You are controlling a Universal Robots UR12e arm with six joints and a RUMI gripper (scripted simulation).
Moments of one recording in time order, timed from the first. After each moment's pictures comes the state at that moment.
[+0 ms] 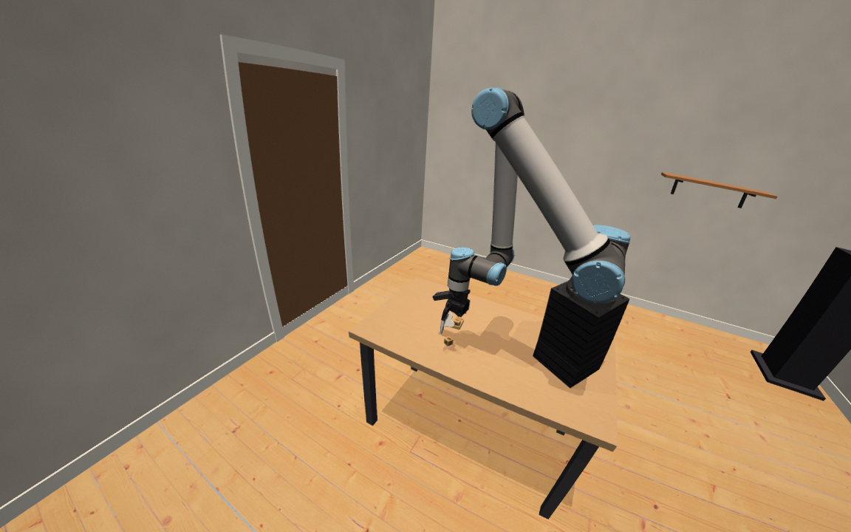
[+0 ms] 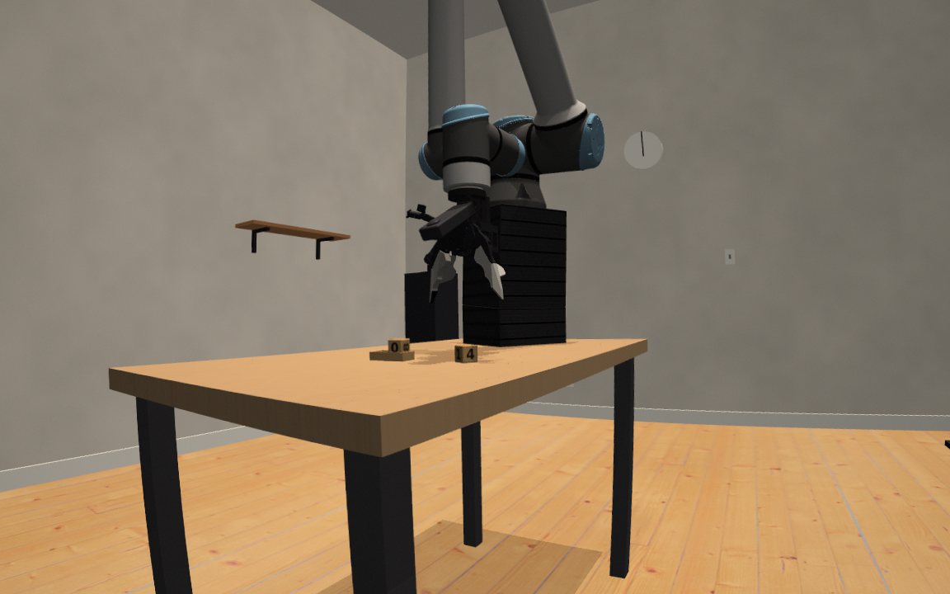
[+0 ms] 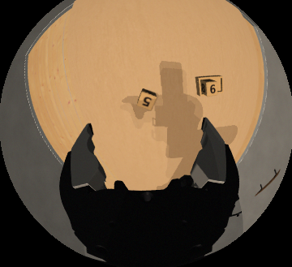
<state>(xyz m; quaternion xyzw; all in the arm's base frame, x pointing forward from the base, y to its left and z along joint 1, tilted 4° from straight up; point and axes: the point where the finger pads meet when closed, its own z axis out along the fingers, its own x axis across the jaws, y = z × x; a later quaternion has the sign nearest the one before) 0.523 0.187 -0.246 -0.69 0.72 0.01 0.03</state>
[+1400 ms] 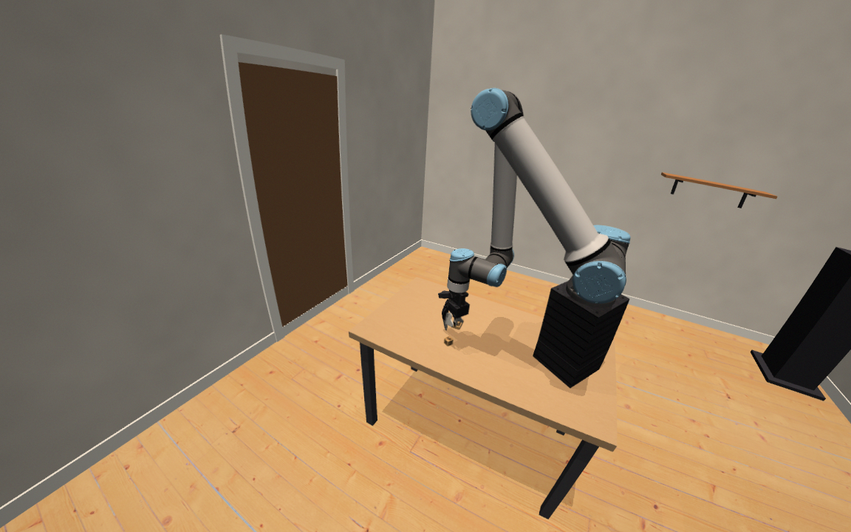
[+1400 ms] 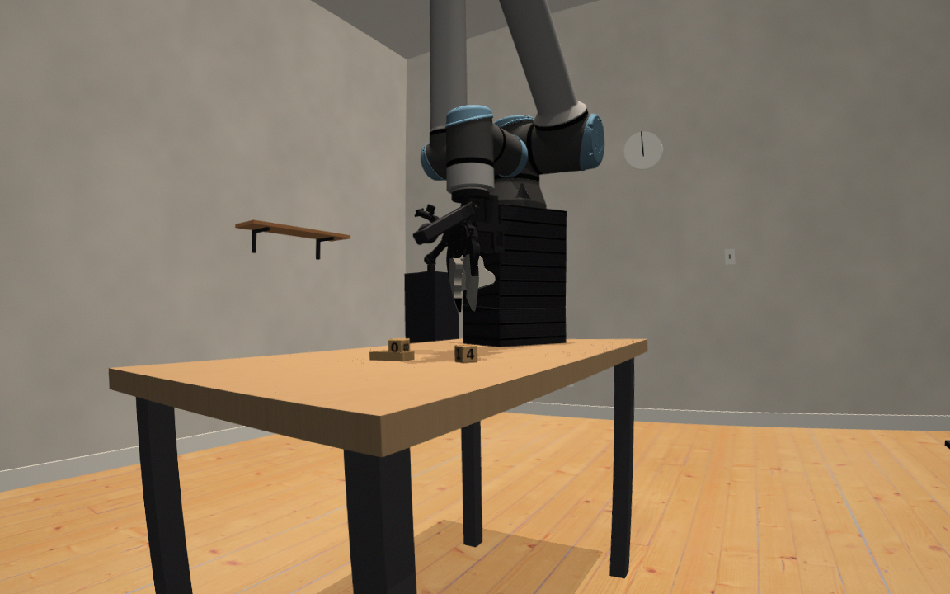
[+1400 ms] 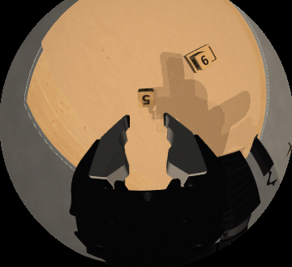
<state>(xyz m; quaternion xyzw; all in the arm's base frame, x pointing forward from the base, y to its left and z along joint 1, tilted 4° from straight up) 0.519 0.186 -0.248 -0.53 0.85 0.02 0.03</state>
